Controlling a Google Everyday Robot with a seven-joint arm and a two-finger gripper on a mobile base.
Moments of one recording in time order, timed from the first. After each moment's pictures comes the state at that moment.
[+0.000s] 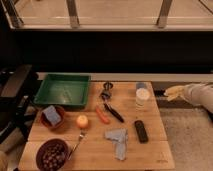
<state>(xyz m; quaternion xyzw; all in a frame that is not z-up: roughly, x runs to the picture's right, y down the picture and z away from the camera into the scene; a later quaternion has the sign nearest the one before) 0.422 0.020 0.747 0.02 -0.03 0.96 0.28</state>
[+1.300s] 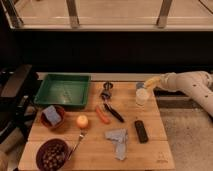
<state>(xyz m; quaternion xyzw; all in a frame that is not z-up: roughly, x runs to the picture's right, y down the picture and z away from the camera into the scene) 0.314 -0.033 0.822 -0.08 -0.05 0.93 0.36</state>
